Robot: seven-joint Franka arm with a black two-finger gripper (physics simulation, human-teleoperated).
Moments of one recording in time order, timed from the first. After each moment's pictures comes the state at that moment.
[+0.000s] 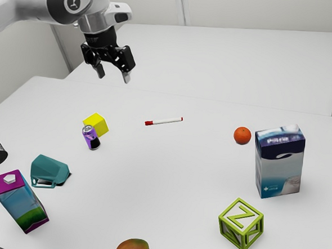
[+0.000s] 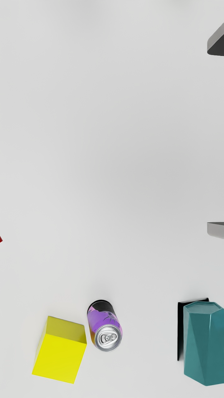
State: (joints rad) arm -0.06 0.02 -0.06 -1.57 0.01 1.59 -0.04
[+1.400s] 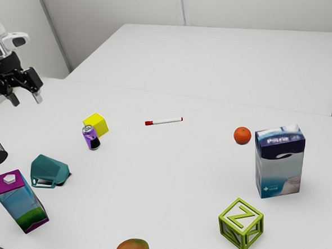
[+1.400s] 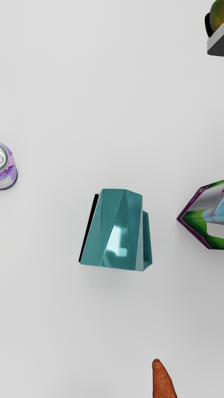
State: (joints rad) arm 0.42 -0.14 0.03 -1.84 -0.11 1.58 0.27
